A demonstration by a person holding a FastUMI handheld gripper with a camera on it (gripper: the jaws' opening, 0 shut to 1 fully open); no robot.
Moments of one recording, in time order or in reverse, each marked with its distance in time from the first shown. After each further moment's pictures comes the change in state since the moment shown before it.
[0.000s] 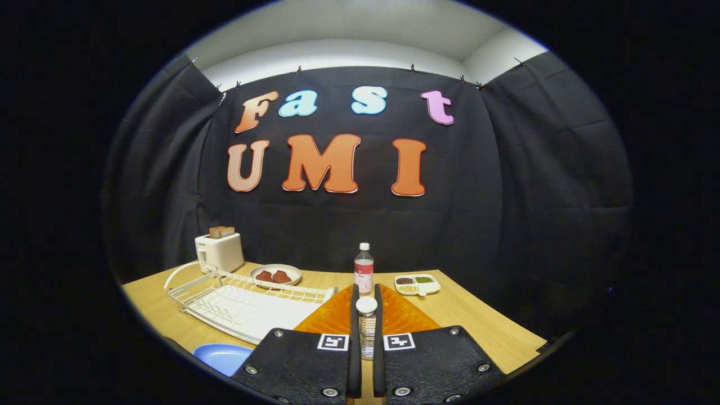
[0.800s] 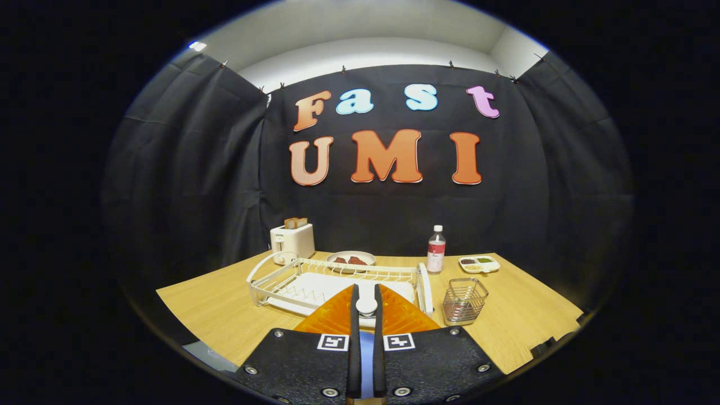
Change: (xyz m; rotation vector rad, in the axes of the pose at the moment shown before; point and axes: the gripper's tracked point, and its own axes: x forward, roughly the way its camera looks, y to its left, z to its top) arm -0.090 0.142 -0.038 0.030 0.062 0.258
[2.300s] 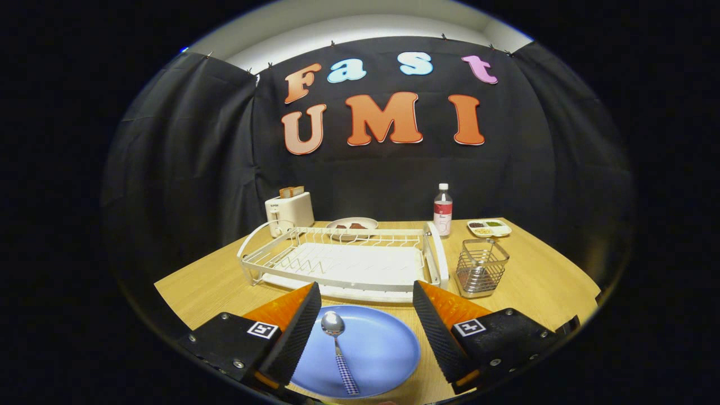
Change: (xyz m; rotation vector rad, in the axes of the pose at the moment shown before) arm 0.025 -0.021 -0.048 0.057 0.146 -0.025
